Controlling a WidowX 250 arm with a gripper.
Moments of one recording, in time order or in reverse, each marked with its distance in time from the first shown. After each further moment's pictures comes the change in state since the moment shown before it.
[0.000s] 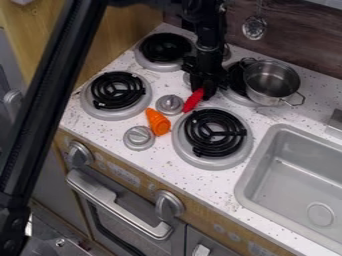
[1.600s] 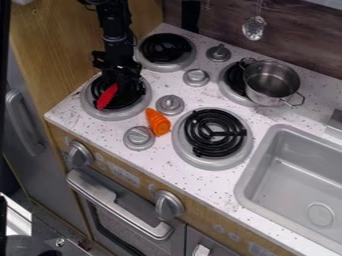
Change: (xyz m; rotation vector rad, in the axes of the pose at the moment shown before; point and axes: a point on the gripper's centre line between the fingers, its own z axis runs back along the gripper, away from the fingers) arm -0.100 0.127 0.013 0.017 0.097 0.176
